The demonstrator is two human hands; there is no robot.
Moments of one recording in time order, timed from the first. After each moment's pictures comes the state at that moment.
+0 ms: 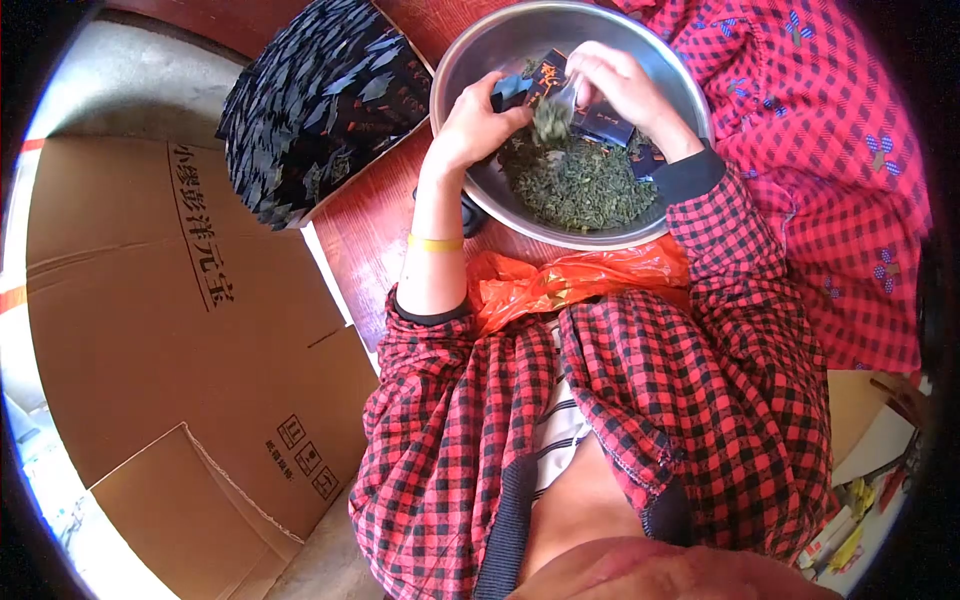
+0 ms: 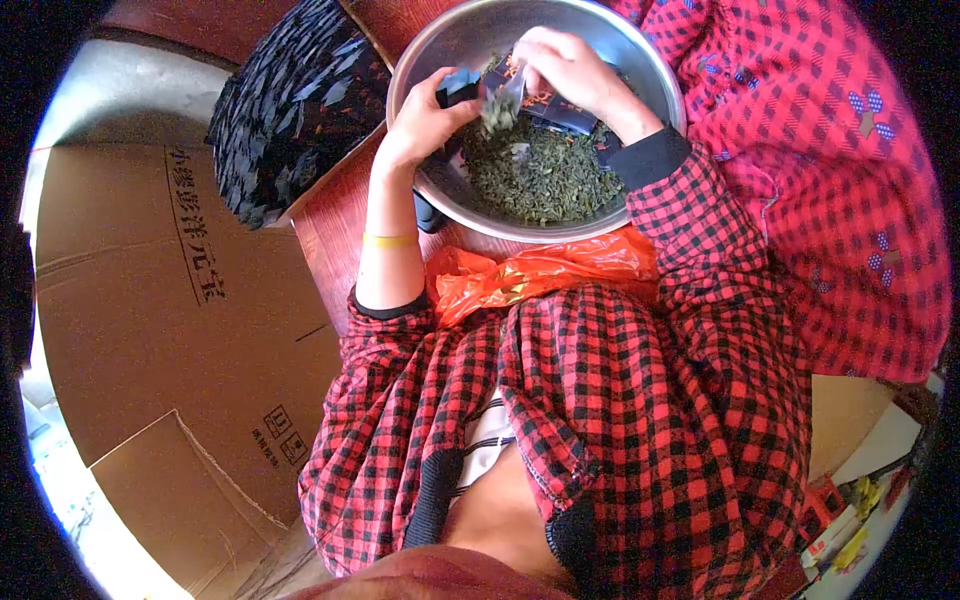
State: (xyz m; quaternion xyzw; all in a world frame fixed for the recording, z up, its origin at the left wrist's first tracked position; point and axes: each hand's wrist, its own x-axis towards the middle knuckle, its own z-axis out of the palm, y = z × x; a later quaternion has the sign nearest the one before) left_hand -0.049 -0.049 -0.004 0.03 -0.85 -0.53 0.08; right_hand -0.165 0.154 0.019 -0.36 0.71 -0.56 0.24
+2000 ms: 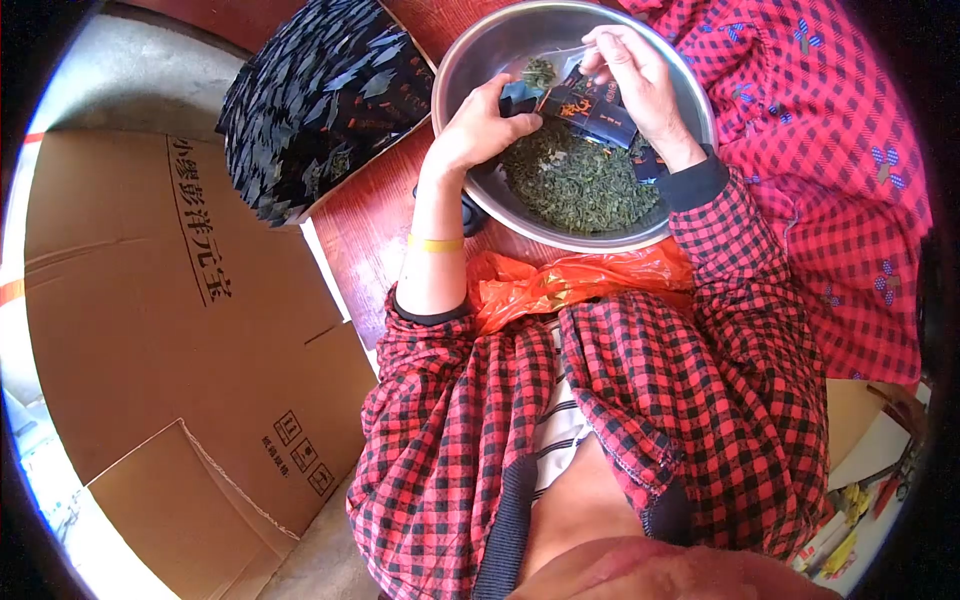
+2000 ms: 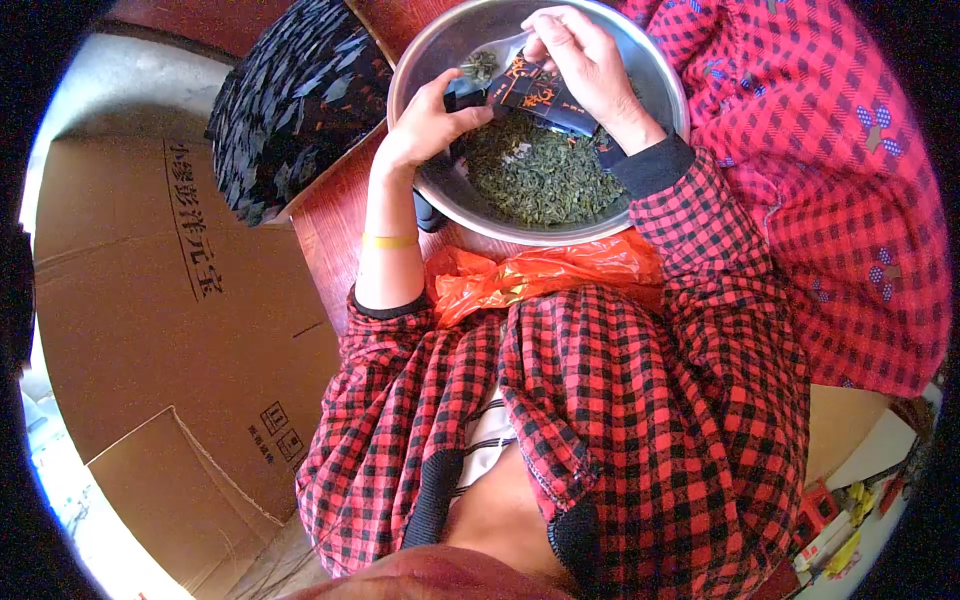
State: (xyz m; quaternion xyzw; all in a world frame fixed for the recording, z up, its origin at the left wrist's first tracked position) left_hand -0.045 -0.048 0.001 0.02 -0.83 -0.55 0.04; right_hand -0.154 0.152 0.024 -0.35 0.68 -0.64 0.06
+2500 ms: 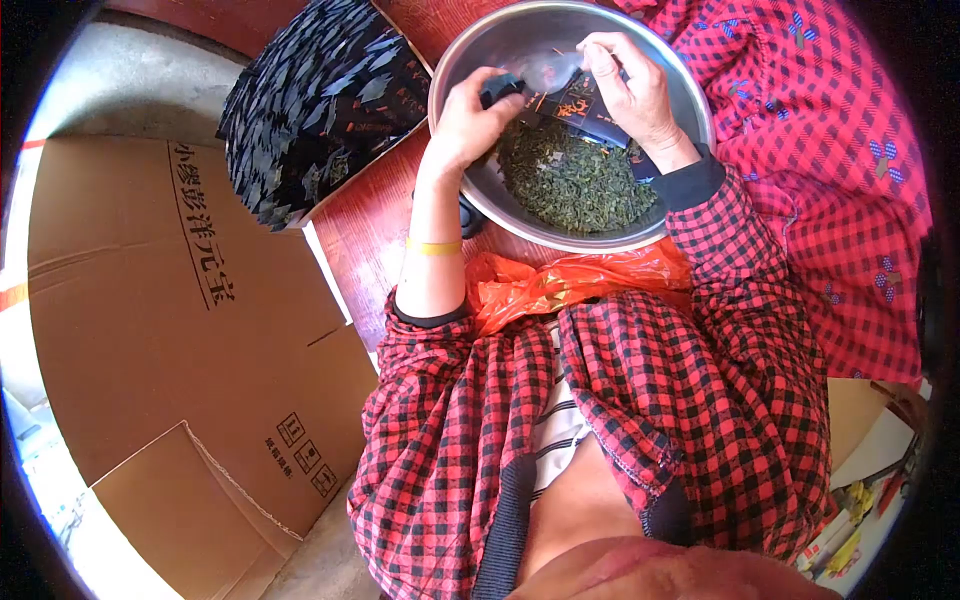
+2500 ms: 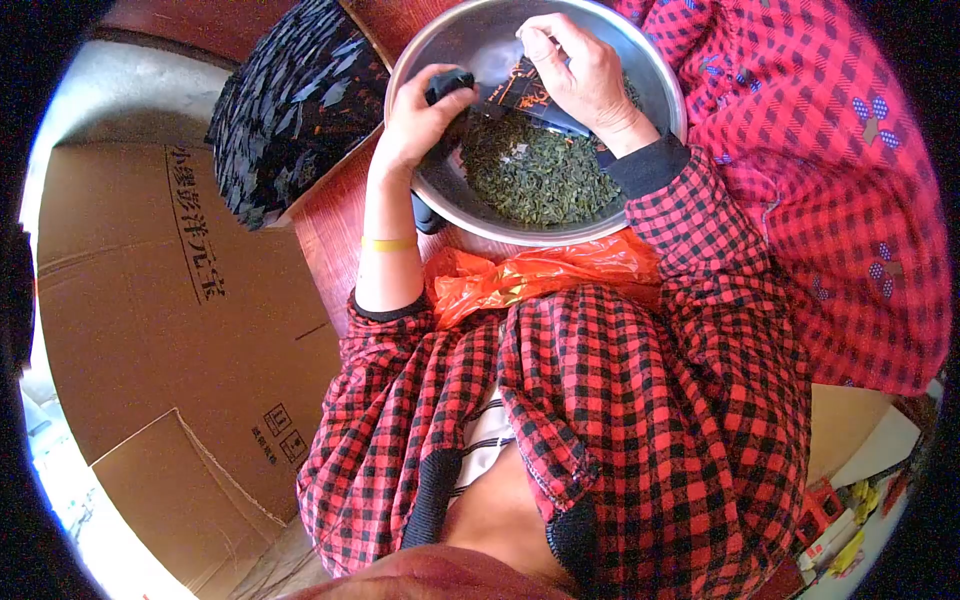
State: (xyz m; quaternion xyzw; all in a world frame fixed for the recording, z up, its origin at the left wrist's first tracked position) left_hand -0.049 -0.050 -0.004 0.06 -0.83 -0.55 0.06; right_hand -0.146 0.148 0.023 -0.40 0.74 -0.51 -0.18
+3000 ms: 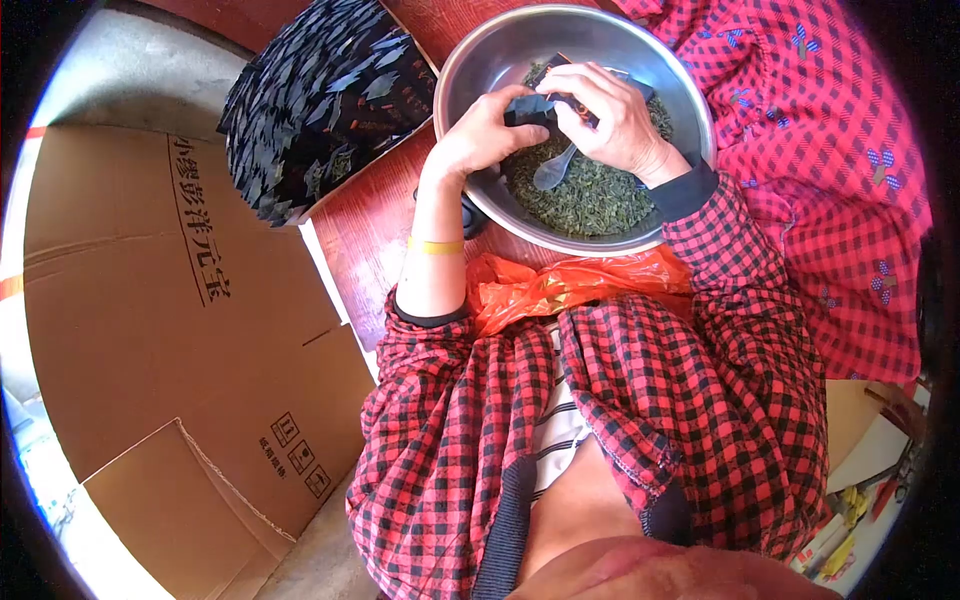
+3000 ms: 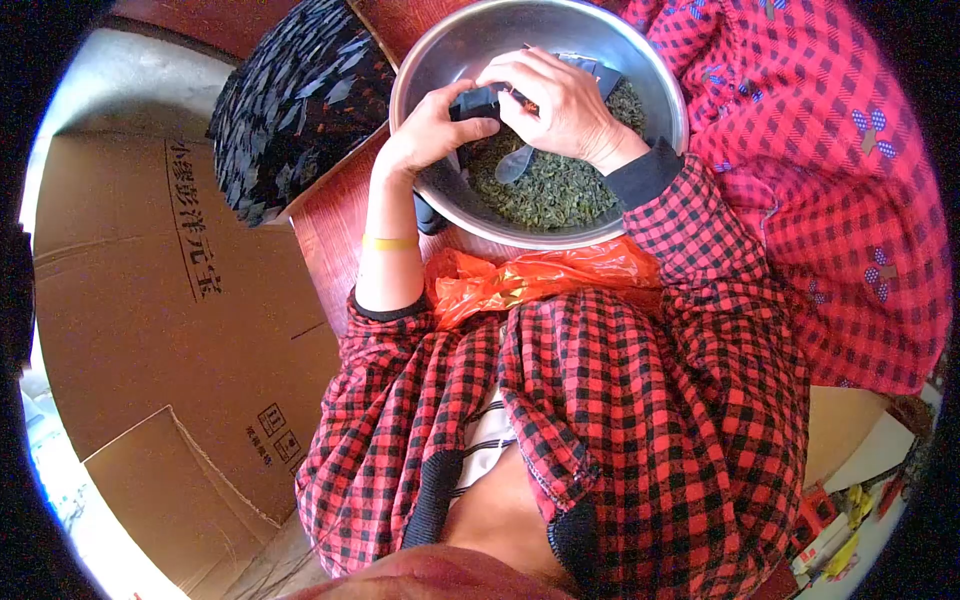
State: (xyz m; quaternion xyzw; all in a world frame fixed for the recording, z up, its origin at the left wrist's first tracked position) left_hand -0.044 -0.050 -0.001 -0.01 -0.82 -0.57 -0.03; right_hand -0.117 0.136 0.037 -0.55 0.72 -0.38 -0.21
